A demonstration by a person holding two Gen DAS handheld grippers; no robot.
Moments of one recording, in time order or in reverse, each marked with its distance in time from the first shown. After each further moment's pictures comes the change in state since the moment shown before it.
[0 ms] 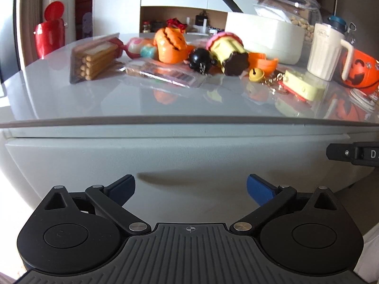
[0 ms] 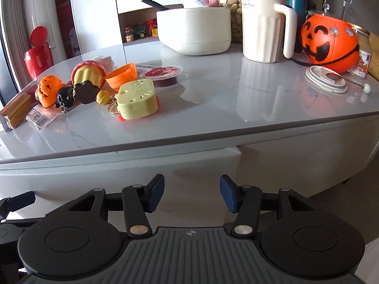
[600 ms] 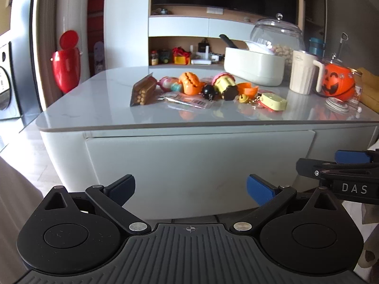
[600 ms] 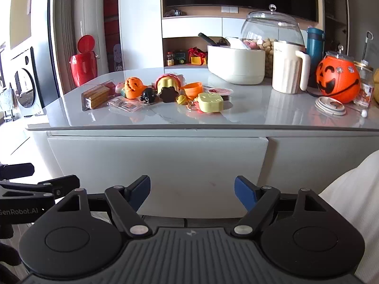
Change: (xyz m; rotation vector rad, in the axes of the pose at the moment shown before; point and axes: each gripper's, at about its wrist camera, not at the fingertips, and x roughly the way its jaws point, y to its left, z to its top) left arm -0.127 0.016 -0.043 0.056 -0.122 0.034; right arm -0.105 0.045 -0.069 -0.133 -0.165 0.127
